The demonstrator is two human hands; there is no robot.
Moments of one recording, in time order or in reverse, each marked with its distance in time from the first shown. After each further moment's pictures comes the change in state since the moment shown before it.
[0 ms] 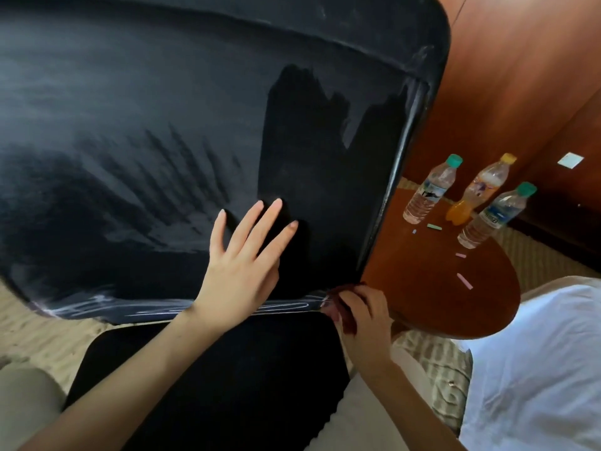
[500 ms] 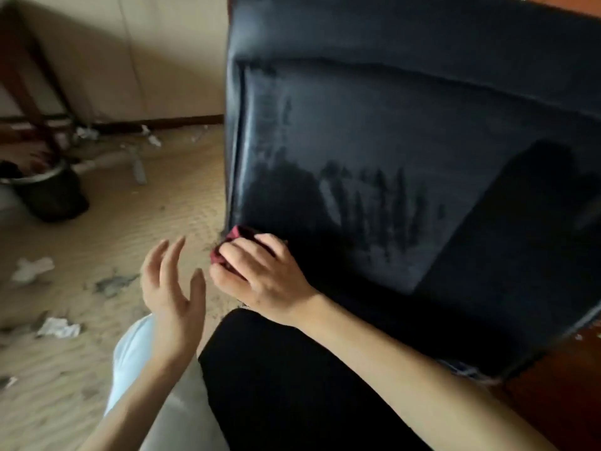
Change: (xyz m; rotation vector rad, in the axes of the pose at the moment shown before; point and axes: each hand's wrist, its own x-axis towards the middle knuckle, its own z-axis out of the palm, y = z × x) left_hand -0.169 -0.139 -0.091 -0.142 0.442 -0.988; right_hand 0.119 -0.282 0.136 0.301 0.171 -0.961
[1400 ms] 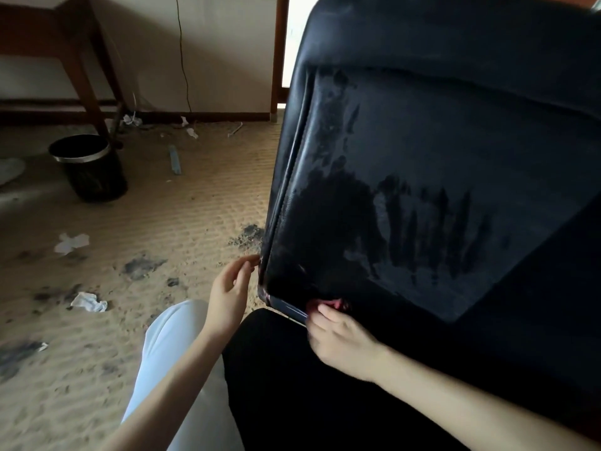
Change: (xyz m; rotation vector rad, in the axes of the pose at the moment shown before) left_hand 0.004 -0.022 0.034 -0.449 -0.244 -0.444; right_hand -0.114 0.007 -0.009 -0.141 -0.709 -0.304
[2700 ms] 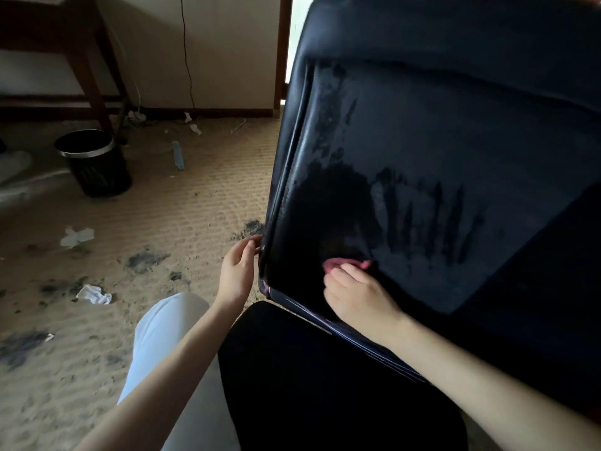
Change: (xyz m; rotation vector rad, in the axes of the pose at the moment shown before) left_hand 0.020 0.005 0.018 -0.079 0.029 -0.146; right_hand 0.008 0.054 -0.029 -0.009 0.074 0.060
